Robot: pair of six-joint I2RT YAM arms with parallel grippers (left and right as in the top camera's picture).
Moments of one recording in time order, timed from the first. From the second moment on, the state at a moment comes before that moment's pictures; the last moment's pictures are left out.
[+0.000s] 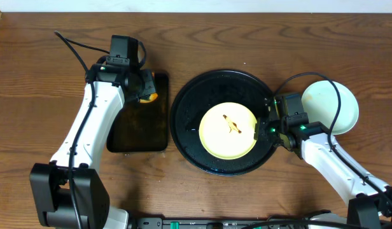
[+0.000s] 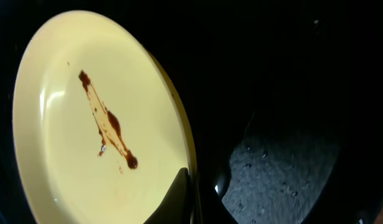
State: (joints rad) left arm -0.12 1.65 1.34 -0.84 0.07 -0.38; right arm 0.27 1.45 0.72 -0.39 -0.21 0.42
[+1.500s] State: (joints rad) left arm -0.70 2.00 1.34 -0.55 0.48 -0.60; right arm 0.27 1.58 0.72 -0.34 -0.20 0.44
